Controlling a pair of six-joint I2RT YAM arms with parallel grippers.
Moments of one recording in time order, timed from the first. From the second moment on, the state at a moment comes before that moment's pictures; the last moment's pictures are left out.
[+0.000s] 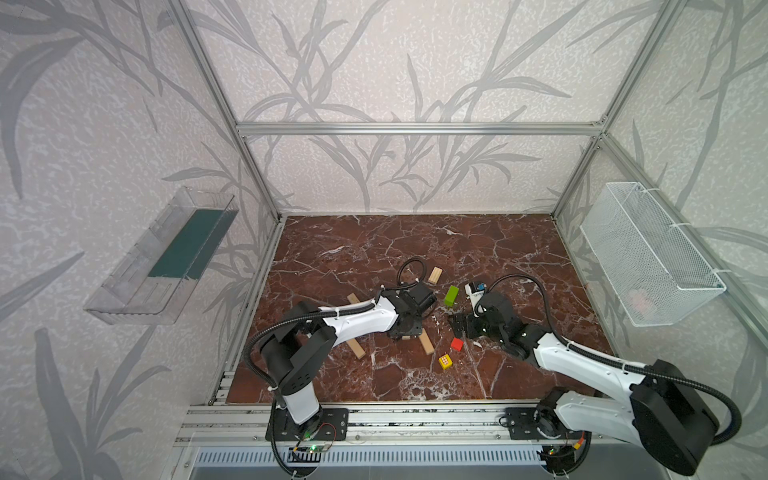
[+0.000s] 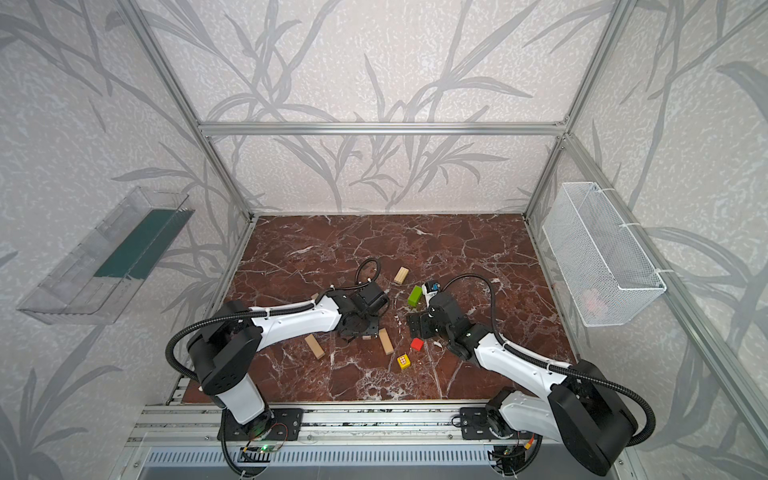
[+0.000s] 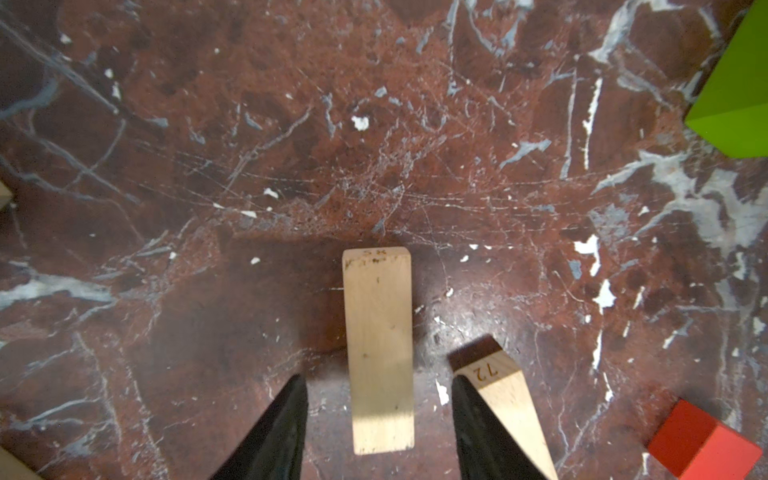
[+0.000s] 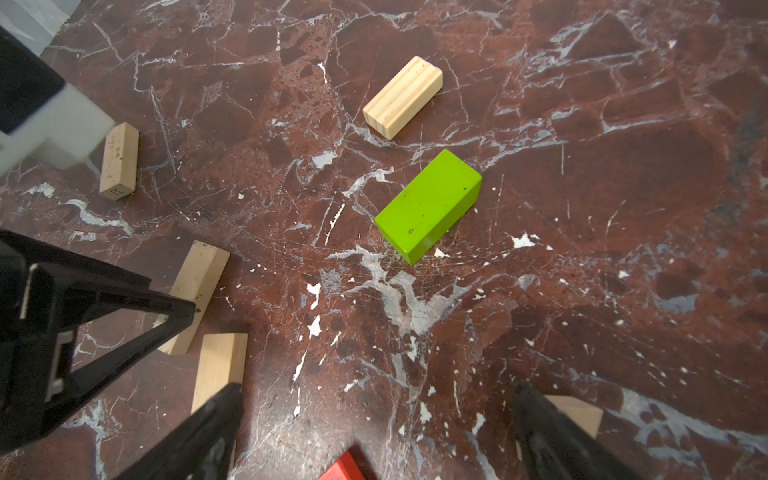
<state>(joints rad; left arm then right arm) -0.86 1.74 1.08 -0.63 -0.18 -0.86 0.64 1.18 0.49 -0.03 0.04 0.37</state>
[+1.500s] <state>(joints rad) -0.76 1.98 1.39 -0.76 -0.19 -0.73 0.64 1.13 0.46 0.00 0.04 0.36</state>
